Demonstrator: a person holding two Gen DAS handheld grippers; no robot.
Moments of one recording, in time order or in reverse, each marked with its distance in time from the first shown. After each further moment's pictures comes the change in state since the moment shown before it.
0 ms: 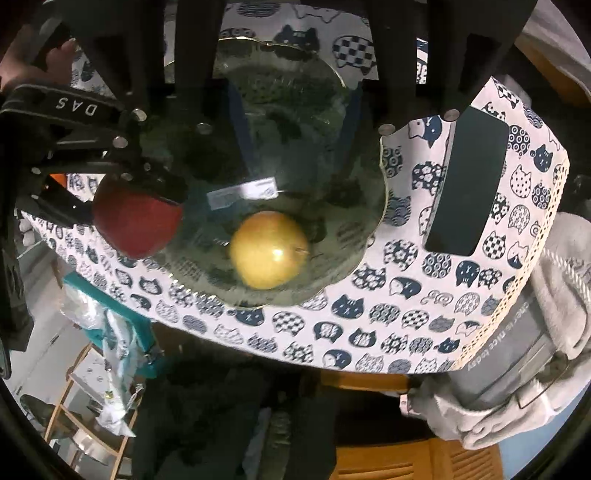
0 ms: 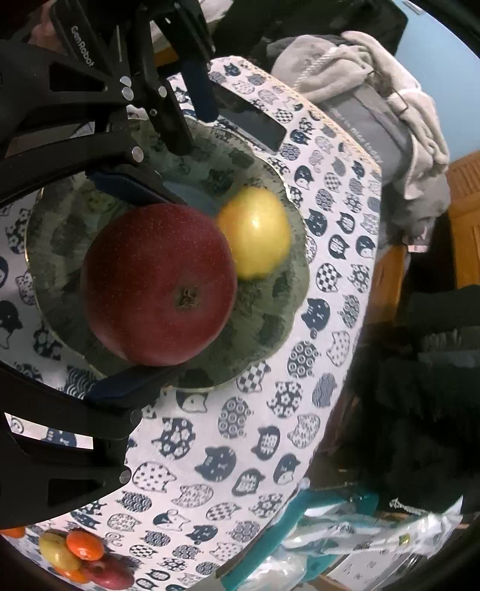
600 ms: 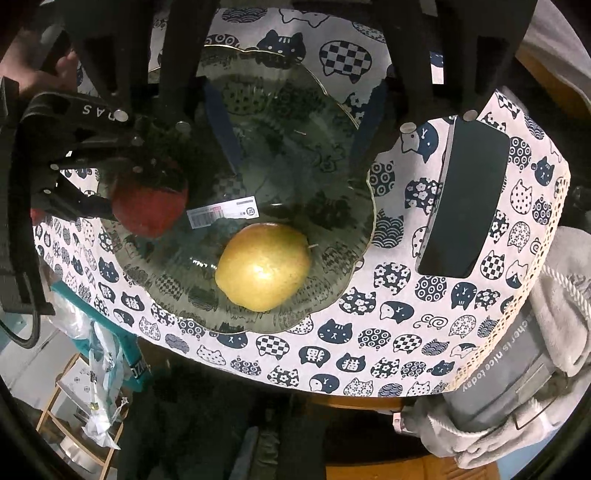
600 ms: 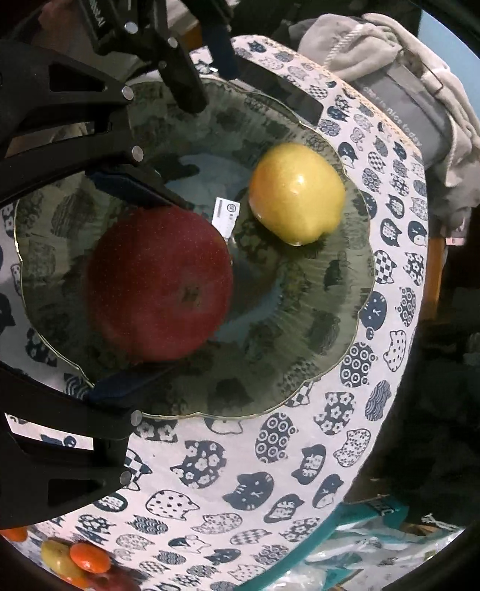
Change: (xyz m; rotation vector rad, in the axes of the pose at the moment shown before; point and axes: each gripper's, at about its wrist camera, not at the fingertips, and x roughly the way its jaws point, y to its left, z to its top) left arm 0.013 0.009 -0.006 -0.008 0.057 0.015; right arm 0.038 -0.006 -0.016 -0.008 0.116 -0.020
